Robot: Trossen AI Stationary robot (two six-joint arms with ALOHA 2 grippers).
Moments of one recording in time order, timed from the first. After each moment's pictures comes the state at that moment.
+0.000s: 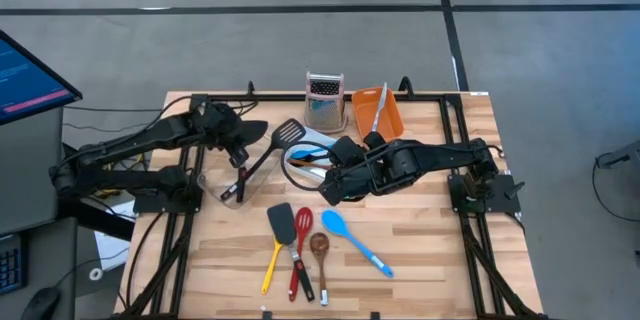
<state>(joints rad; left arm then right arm) 0.51 0.93 0.70 -0.75 -0.14 -0.06 0.28 1.98 2.33 -1.51 0.63 0.88</state>
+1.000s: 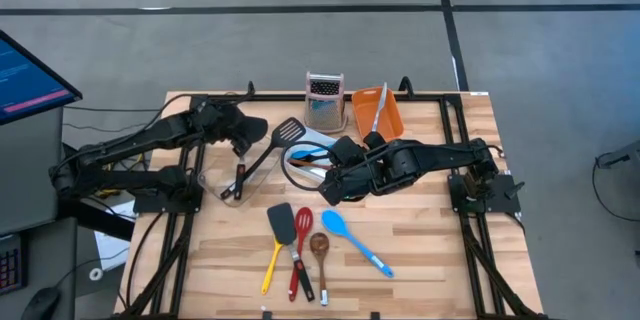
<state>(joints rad) 0.51 0.92 0.70 -0.64 -0.35 -0.04 0.28 1.98 2.33 -1.51 0.63 0.88</state>
